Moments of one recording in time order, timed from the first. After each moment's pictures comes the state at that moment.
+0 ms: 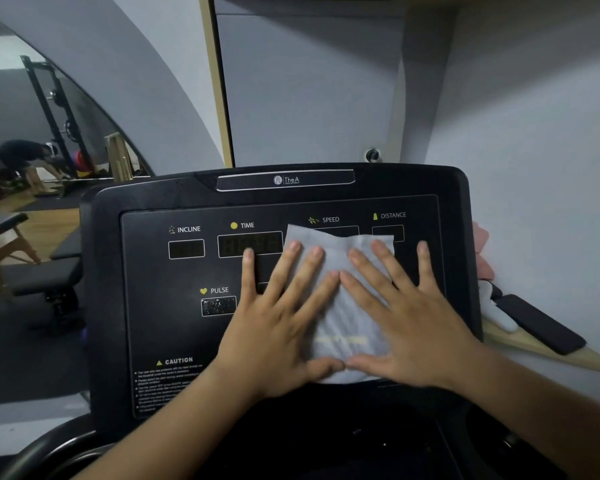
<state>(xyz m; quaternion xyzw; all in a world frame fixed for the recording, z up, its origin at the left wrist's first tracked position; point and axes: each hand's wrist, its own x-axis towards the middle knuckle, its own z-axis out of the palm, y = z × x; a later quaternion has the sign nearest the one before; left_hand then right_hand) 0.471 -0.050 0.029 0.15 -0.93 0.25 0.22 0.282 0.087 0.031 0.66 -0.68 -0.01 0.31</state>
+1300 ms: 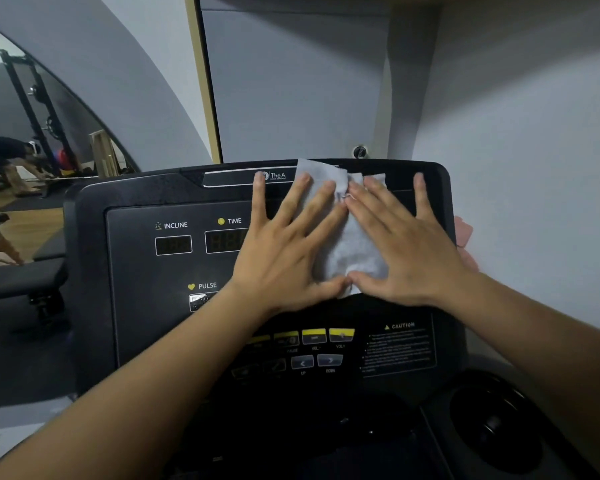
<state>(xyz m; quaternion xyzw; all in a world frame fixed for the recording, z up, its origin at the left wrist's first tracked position) 0.422 -0.063 0.093 0.17 -0.91 0.29 0.24 0.251 0.067 0.094 0.63 -0.71 0.02 0.32</state>
